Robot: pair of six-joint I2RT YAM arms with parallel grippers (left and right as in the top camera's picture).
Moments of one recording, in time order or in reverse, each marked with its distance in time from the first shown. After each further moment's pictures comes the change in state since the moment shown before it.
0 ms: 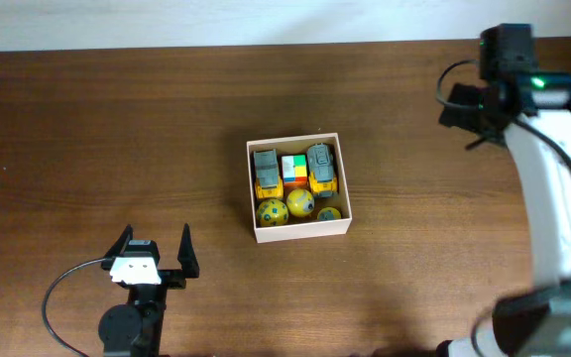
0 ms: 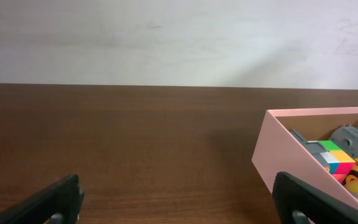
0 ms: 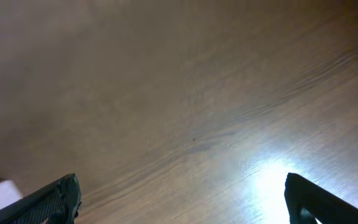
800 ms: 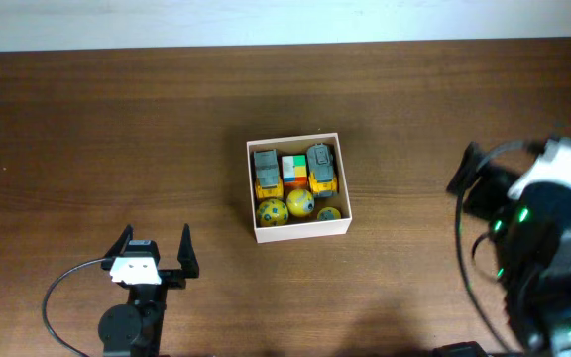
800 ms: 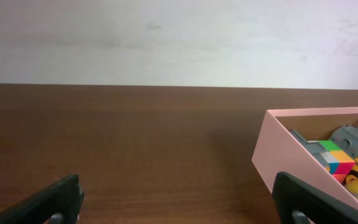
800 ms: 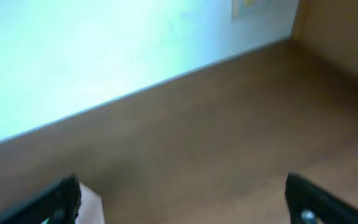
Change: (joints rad) left arm 0.000 0.000 0.000 0.000 0.000 0.000; right arm 0.183 -0.919 -0.753 0.526 0.066 -0.027
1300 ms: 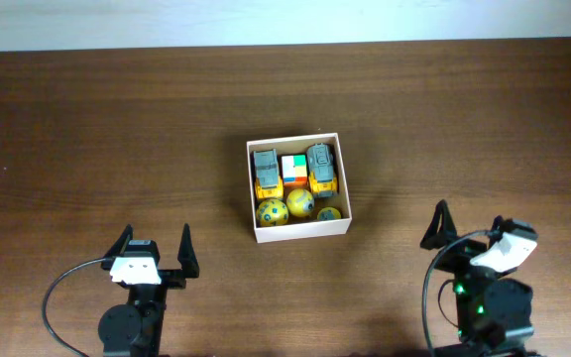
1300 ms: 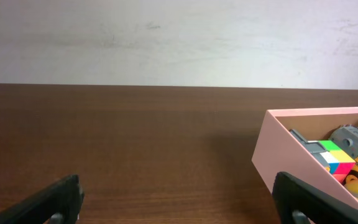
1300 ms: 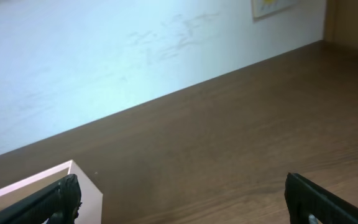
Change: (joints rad) left arm 0.000 0.000 0.000 0.001 0.000 0.000; right arm -0.018 -0.591 -0.744 0.418 -0.087 -0.028
